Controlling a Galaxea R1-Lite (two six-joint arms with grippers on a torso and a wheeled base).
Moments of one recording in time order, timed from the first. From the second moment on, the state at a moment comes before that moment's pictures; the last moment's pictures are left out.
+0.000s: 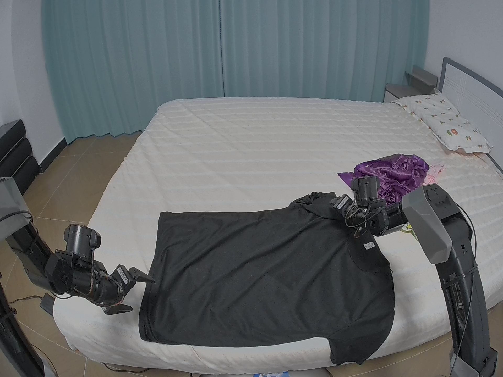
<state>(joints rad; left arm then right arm) 0.01 1.97 -0.52 -0.42 -0.36 -0.83 0.19 2.74 -1.85 -0.38 -0.11 0.85</state>
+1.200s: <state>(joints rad) 0.01 1.97 -0.52 -0.42 -0.36 -0.83 0.13 2.82 -2.00 -0.60 -0.13 0.79</state>
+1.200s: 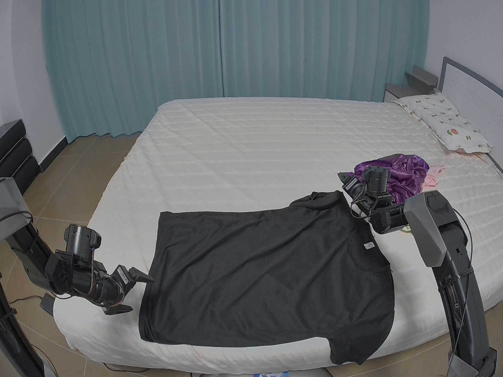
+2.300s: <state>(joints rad) -0.02 1.96 -0.47 -0.43 -0.35 -0.77 0.14 2.23 -0.55 -1.19 0.00 0.72</state>
